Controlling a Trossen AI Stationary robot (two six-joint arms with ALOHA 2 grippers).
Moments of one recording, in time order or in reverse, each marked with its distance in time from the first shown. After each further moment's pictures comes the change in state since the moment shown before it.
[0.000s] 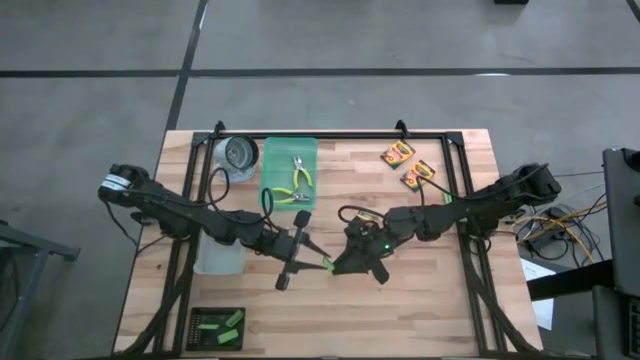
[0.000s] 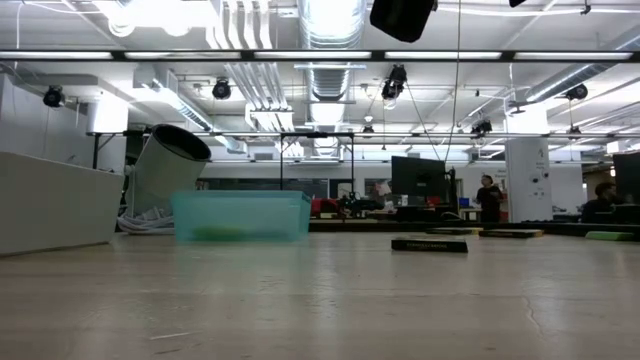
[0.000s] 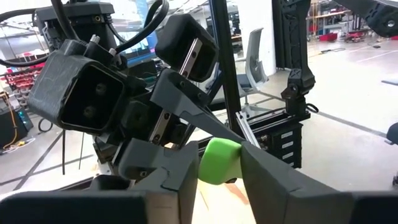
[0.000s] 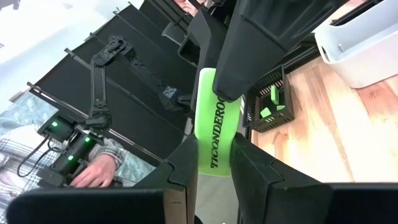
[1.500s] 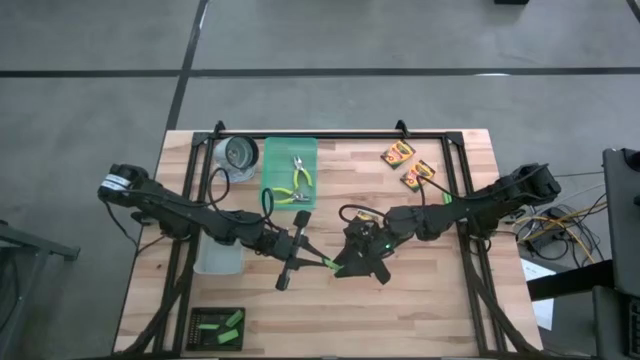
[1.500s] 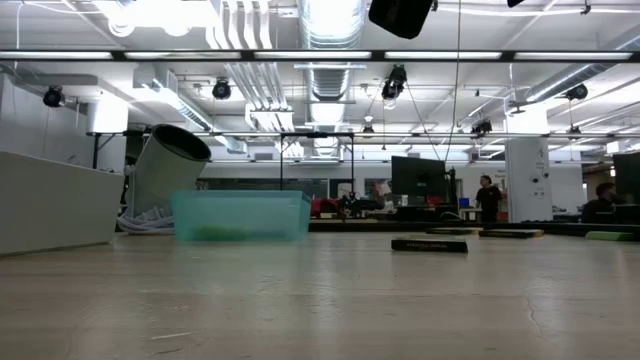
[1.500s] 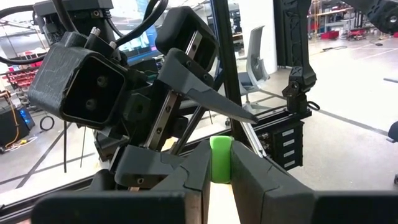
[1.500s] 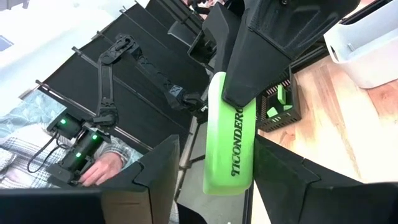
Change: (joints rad) left arm 0.005 0.000 -0.003 -0.003 -0.005 0.002; right arm 0.001 0.000 0.000 0.015 -0.027 0.003
